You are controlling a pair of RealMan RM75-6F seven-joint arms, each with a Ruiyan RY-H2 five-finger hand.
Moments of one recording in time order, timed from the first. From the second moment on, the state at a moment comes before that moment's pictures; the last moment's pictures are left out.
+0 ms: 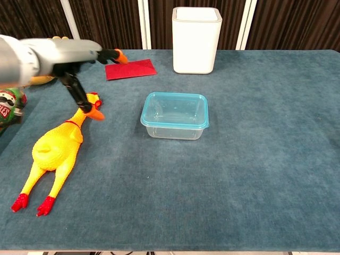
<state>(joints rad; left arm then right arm) -0.83 -1.42 -0.29 -1.96 0.56 1.07 0.84 0.03 -1.10 0.06 -1.69 -1.48 1.49 -0.02</state>
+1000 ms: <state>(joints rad) -1.19 -1.80 -0.41 -1.54 0.15 1.15 1.02 0.04 -1.09 0.07 -1.71 -1.43 1.46 -0.01</state>
